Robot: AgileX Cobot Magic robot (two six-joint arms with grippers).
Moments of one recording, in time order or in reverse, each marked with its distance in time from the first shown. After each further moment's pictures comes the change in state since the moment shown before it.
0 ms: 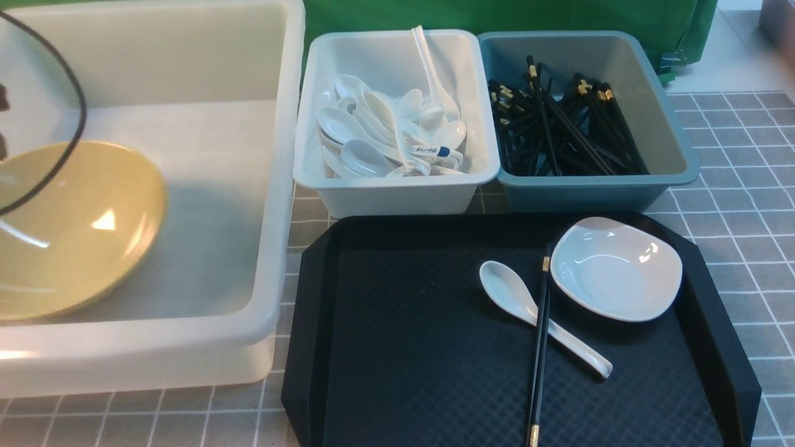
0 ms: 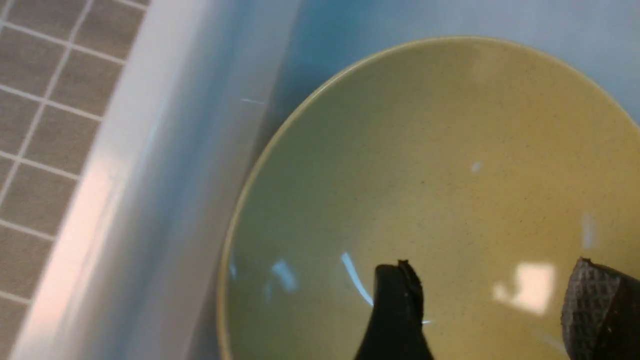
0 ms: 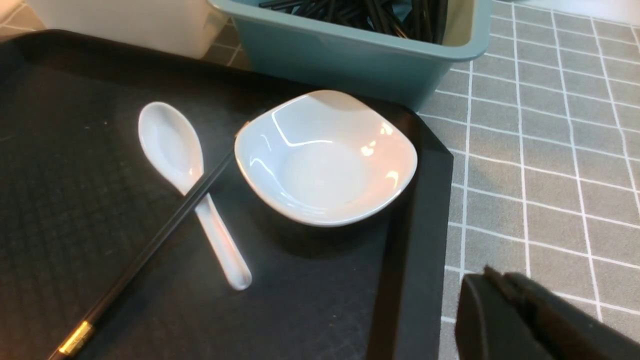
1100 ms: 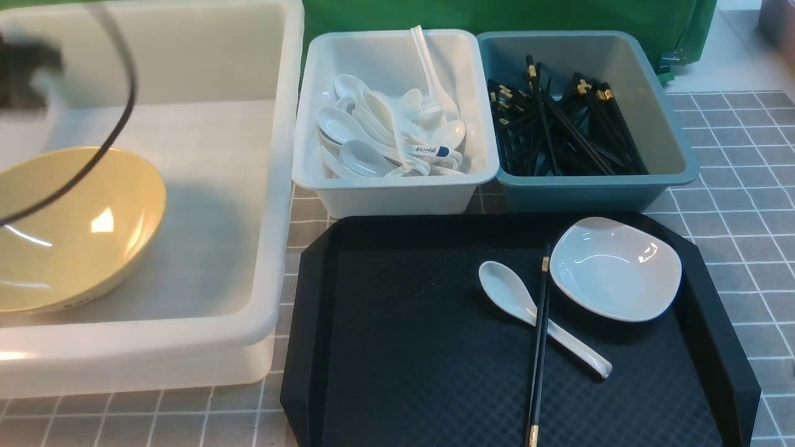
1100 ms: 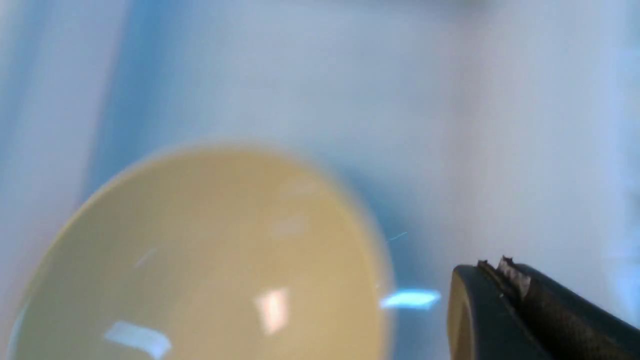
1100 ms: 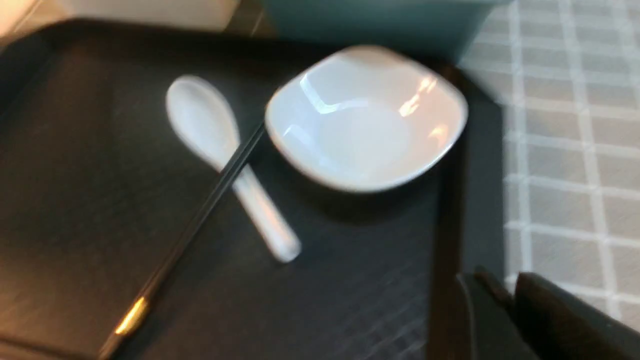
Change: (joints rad) right arm 0.092 0.124 -0.005 0.001 0.008 0.156; left arm -0.221 -0.338 0.110 -0.148 -0.131 0.087
